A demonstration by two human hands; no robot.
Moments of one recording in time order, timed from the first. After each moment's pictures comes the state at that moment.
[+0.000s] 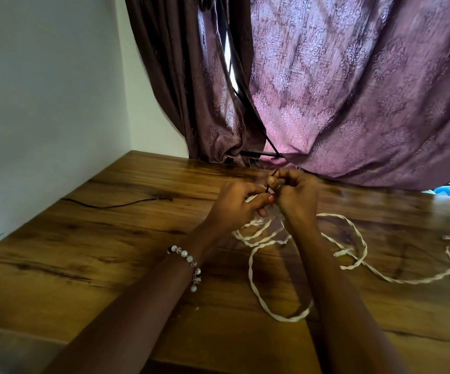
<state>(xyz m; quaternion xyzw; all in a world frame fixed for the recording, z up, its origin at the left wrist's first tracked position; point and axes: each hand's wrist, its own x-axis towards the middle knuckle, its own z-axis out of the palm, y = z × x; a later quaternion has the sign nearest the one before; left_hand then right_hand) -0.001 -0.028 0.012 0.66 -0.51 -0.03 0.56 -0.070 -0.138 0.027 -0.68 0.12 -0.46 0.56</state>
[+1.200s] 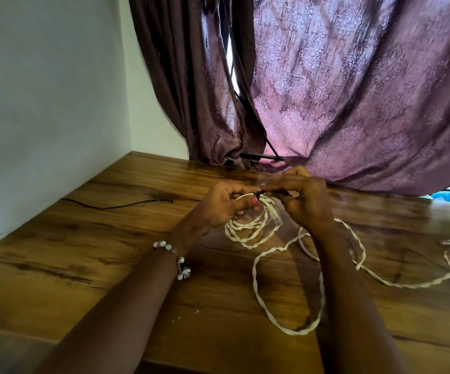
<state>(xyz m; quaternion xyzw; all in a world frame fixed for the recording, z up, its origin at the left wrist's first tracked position) 0.023 -0.015 0.007 0.57 -0.45 -0.21 0.65 -0.091 -0.167 0.036 -0.87 -0.09 -0.45 0.18</state>
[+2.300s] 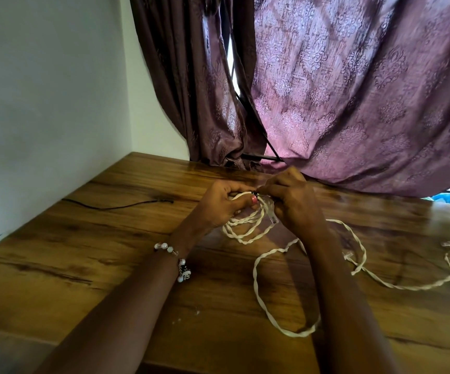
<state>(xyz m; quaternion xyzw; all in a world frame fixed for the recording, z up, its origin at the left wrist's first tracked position) 0.024 -0.013 0.007 0.58 -0.46 -0.14 0.66 -0.086 -0.145 0.041 -0.91 -0.07 -0.41 -0.03</state>
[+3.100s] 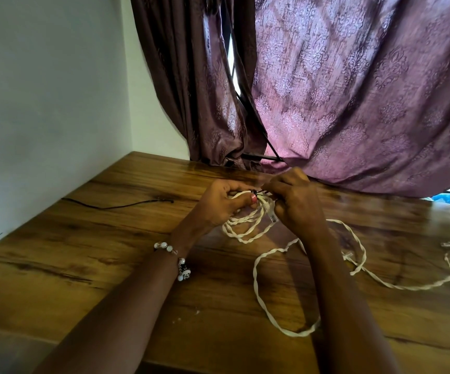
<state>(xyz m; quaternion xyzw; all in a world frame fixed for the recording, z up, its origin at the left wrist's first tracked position) 0.019 -0.008 0.012 0.59 -0.45 -0.14 0.65 -0.090 -0.142 0.042 -0.91 -0.04 -0.42 -0.01</state>
